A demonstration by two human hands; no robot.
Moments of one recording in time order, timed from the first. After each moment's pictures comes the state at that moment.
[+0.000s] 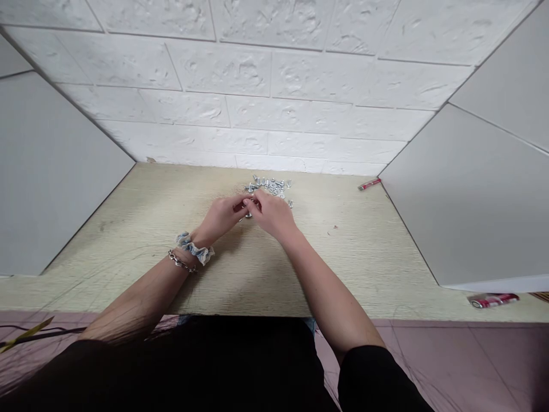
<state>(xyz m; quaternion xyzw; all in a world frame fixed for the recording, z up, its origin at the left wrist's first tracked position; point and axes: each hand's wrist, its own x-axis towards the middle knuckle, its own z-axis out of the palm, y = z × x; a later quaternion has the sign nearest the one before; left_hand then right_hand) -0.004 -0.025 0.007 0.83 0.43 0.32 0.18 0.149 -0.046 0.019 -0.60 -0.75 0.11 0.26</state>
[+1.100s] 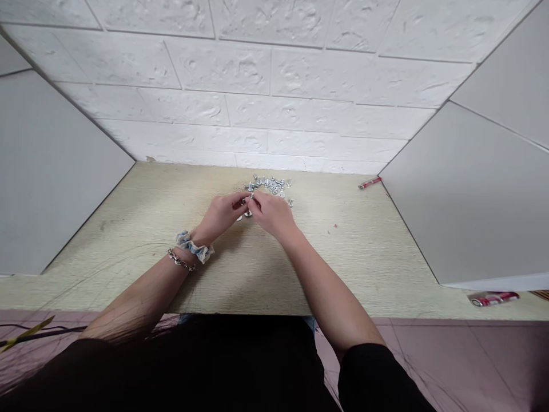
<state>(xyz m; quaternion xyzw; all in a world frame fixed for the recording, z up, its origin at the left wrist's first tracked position) -0.004 -0.025 0.011 0.81 0.44 0.32 0.20 0.148 -0.046 0.018 -0.60 -0.76 0.09 0.25</state>
